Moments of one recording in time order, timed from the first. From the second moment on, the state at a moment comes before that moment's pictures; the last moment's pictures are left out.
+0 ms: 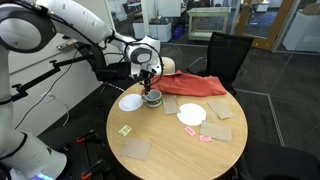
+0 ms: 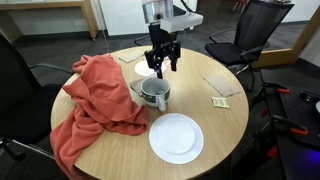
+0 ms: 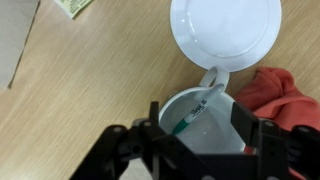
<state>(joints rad) 0.09 0.51 0.04 -1.79 0.15 2.12 0.44</state>
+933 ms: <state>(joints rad) 0.11 0.73 0.02 -1.58 0.15 2.12 0.44</state>
